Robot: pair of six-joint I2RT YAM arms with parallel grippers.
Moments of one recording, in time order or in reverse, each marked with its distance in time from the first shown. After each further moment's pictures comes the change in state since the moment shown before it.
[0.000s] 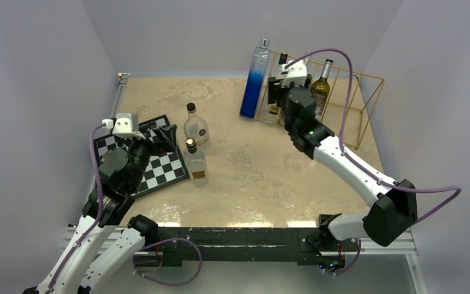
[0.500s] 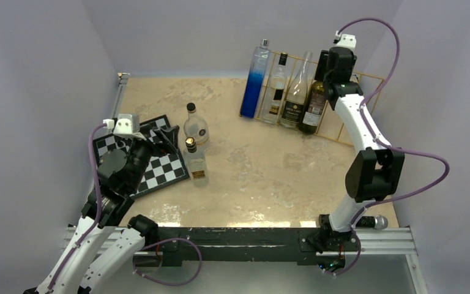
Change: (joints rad) left arm 0.000 -0.006 0.000 0.007 0.069 0.002; right arm -0.534 0.333 0.404 -0.415 -0.106 0.145
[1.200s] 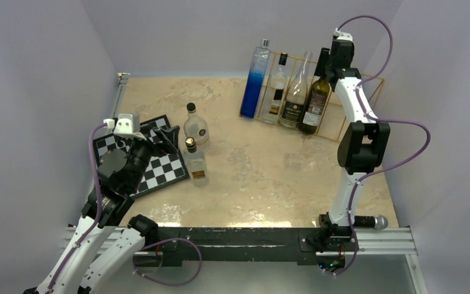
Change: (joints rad) left arm 0.000 0.001 0.000 0.000 0.009 0.000; right arm -0.124 0.373 0.389 -0.166 -0.251 0.056
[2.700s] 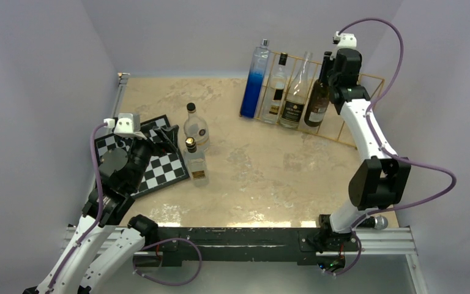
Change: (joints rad) left arm 0.000 0.008 0.000 0.000 -0.024 0.007; right arm 0.045 -0.398 -0.391 0.159 -0.017 -0.079
